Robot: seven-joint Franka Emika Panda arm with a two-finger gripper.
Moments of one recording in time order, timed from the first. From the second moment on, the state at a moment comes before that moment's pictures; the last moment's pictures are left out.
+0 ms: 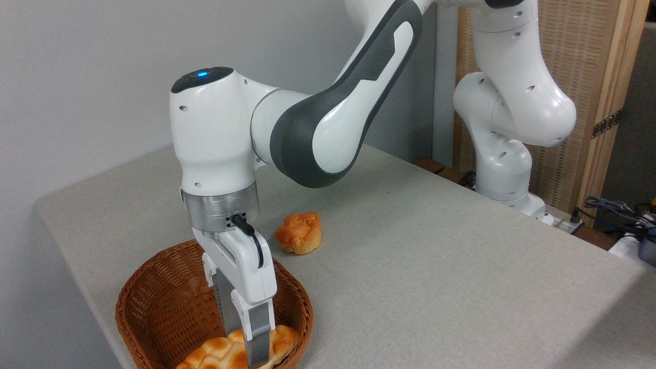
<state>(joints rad) -0.07 0.25 0.09 -1.83 0.10 2.25 0.85</state>
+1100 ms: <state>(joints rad) -0.07 0.16 0.09 -1.78 -0.08 2.19 0.86</state>
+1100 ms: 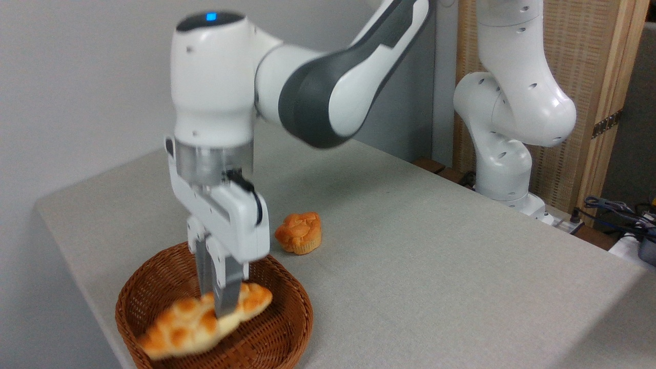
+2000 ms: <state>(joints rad) -0.21 -0.22 0.27 -2.16 0.05 1.79 0.98</state>
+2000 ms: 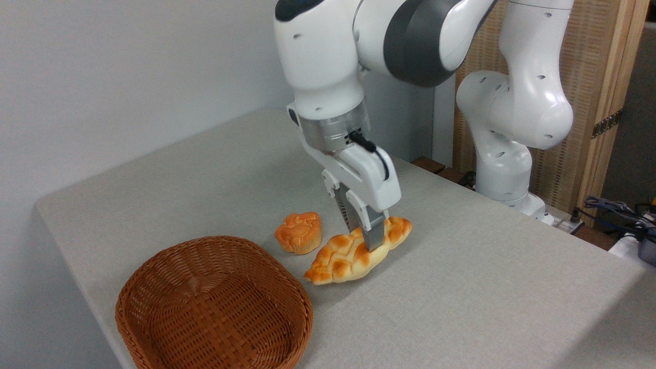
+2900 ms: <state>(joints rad) -0.24 -0.21 0.27 -2.02 0.00 1.77 0.88</state>
